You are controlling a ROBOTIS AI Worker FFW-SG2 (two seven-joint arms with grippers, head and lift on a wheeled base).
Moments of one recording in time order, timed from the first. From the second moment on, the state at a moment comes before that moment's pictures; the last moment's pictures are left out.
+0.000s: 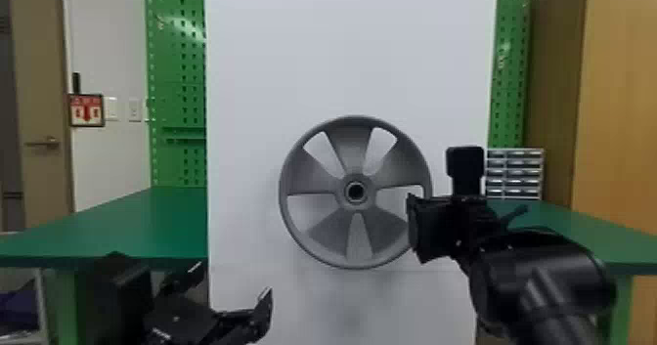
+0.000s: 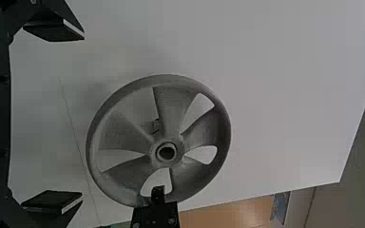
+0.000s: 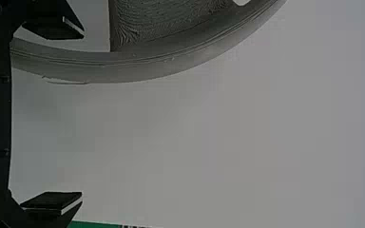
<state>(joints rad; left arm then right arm) -0.15 0.19 -0.11 -2.19 0.20 0.47 -0.22 -0.93 0.00 0.07 -1.26 0.03 0.51 -0.13</state>
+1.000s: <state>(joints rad) -0.13 0.19 -0.09 -2.19 0.21 0.47 -0.22 -0.53 -0.06 0.09 -1.98 -0.10 0.68 -0.12</state>
